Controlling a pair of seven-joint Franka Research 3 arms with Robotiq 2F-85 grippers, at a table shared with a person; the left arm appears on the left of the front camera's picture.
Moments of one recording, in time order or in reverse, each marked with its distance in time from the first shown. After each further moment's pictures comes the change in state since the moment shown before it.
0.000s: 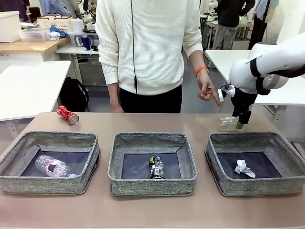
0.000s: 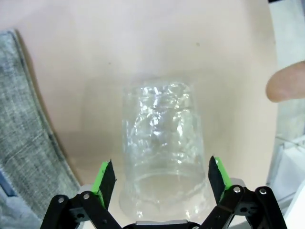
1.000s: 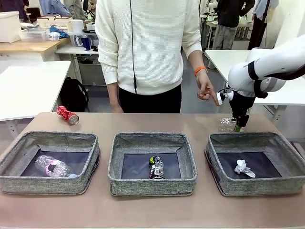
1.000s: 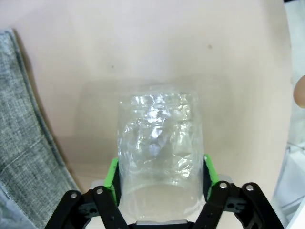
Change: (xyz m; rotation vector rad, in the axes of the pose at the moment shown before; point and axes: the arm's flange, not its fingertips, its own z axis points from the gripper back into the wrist) left arm 0.000 0.000 0.000 0.000 0.000 0.000; right arm 0.001 -0.001 -0.012 0.031 -0.003 0.003
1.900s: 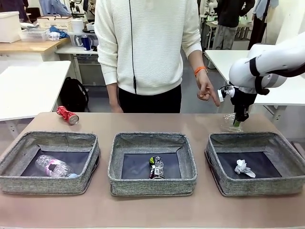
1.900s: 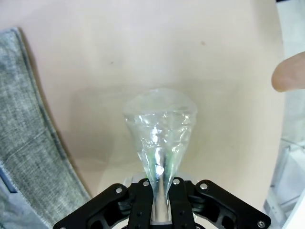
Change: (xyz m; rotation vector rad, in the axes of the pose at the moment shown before) left arm 0.000 0.000 0.000 0.000 0.000 0.000; right arm -0.002 -0.005 0.012 0.007 0.005 -0.002
